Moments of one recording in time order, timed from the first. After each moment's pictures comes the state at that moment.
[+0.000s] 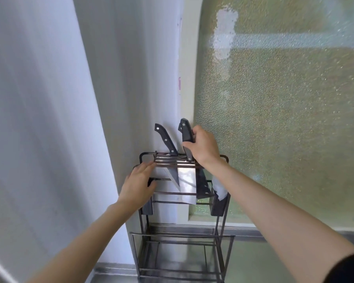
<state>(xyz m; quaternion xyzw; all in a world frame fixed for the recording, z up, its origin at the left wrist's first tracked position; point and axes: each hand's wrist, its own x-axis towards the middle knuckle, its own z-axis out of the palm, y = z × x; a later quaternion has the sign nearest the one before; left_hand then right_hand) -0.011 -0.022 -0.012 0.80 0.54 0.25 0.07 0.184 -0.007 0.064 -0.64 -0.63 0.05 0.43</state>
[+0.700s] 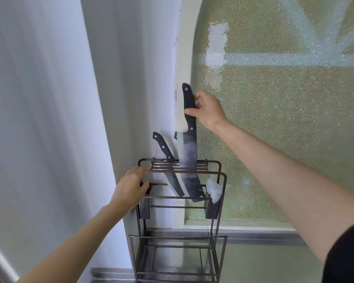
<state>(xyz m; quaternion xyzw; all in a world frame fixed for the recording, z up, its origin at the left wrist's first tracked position) -0.025 -0.034 0.008 0.79 0.53 0.30 0.07 0.198 -0.029 0.177 -0.57 -0.65 0.08 0.50</state>
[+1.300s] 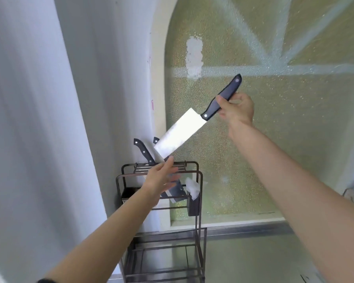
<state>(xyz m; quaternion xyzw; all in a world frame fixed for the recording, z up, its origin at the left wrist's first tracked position) 0.082 -0.104 0.067 0.53 0.40 0.40 0.63 0.266 -0.128 0.195 -0.51 -0.35 0.16 0.77</state>
